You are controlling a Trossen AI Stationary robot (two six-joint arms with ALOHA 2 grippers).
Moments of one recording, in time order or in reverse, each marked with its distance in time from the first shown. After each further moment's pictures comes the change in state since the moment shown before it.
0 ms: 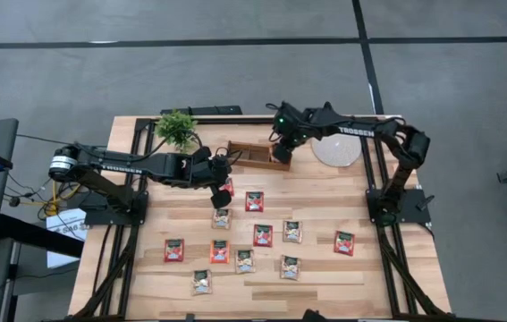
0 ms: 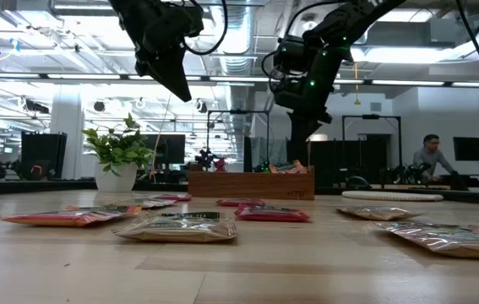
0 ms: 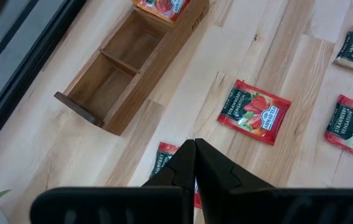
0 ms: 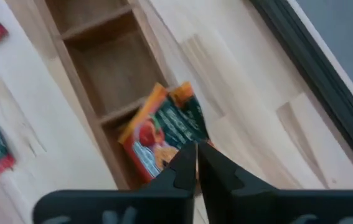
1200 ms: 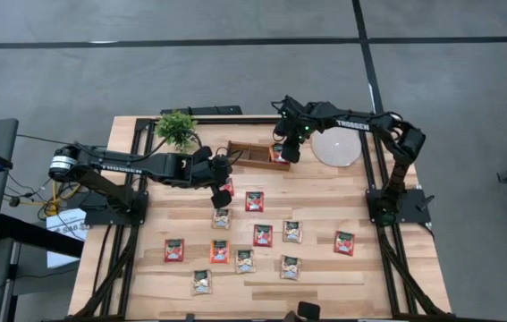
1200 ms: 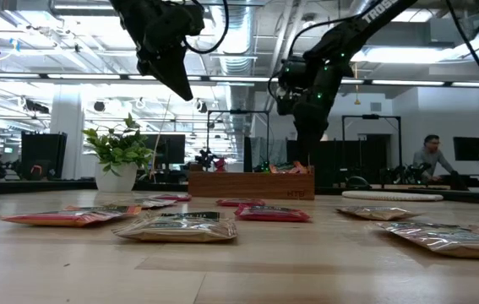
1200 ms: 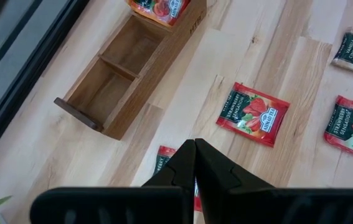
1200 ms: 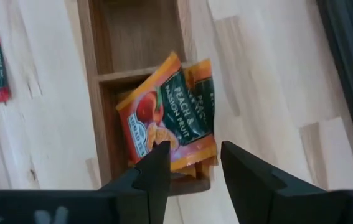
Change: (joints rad) left arm 0.000 0.000 0.000 0.015 0.000 0.021; right arm -0.095 0.059 -0.001 -0.007 -0.200 -0.340
